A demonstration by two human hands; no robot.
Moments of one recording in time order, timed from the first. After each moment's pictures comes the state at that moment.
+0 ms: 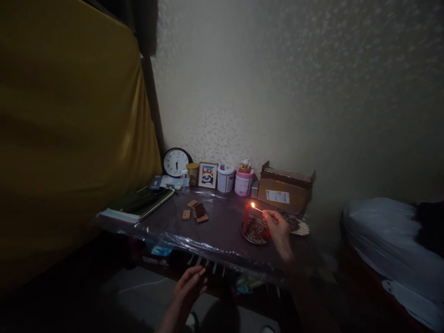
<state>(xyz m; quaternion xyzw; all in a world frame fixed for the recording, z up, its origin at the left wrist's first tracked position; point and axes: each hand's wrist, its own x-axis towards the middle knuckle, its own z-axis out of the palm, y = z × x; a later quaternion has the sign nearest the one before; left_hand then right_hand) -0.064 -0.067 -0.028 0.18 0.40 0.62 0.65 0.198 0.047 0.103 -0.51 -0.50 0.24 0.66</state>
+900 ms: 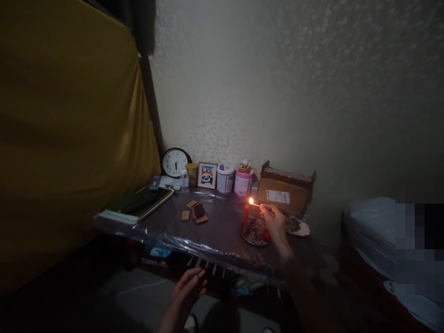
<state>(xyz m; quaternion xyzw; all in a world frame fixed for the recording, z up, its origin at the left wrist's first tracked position) -0.062 -0.066 -0.030 0.19 0.43 0.62 0.63 0.192 0.073 0.111 -0.49 -0.48 0.24 0.69</state>
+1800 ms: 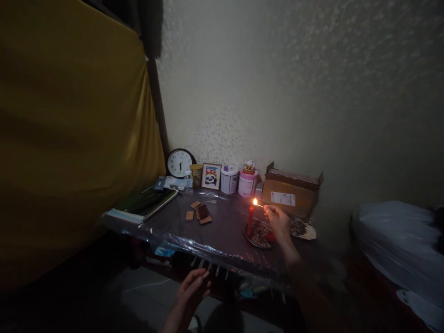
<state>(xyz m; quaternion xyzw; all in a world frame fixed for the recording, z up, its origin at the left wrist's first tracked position) -0.066 -0.069 -0.023 0.21 0.38 0.60 0.67 0.195 0.083 0.111 -0.53 -0.48 0.24 0.66</state>
